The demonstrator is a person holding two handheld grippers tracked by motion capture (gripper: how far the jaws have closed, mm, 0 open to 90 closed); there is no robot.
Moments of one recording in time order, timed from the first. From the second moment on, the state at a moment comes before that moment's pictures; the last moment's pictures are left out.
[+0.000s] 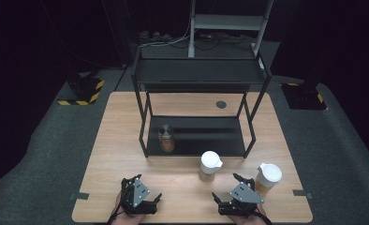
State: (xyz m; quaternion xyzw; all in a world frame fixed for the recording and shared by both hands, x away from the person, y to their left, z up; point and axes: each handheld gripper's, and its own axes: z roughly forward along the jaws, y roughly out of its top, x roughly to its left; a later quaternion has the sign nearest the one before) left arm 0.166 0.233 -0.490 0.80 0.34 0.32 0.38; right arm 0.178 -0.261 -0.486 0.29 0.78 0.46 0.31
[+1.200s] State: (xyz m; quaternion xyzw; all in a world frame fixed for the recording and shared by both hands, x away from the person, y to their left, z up) left arm 0.166 0.235 -0.490 0.80 0.33 0.32 0.38; right arm 0.204 -0.249 -0.473 0.32 0.75 0.51 0.29
